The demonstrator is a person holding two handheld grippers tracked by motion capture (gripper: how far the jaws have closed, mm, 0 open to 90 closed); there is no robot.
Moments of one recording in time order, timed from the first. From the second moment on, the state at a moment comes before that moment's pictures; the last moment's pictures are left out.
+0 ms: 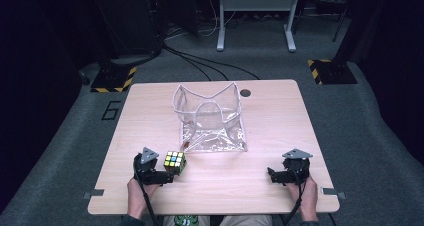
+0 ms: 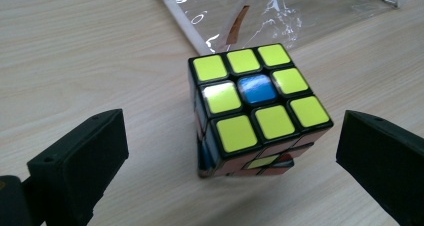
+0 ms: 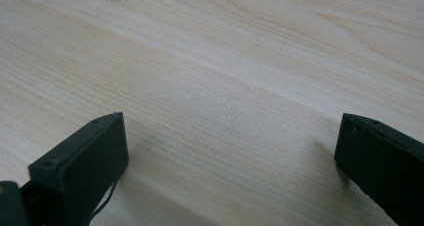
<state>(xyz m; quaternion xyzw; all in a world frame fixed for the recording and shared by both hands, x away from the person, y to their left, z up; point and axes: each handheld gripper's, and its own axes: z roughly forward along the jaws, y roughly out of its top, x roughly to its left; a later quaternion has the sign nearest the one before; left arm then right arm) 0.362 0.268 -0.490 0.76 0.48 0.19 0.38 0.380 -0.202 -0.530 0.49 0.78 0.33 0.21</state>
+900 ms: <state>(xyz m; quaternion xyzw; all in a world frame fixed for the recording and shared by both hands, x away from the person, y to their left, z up) 0.372 0.250 -0.528 0.76 0.49 0.19 0.37 0.380 -0.202 -0.530 0.49 0.78 0.33 0.21</state>
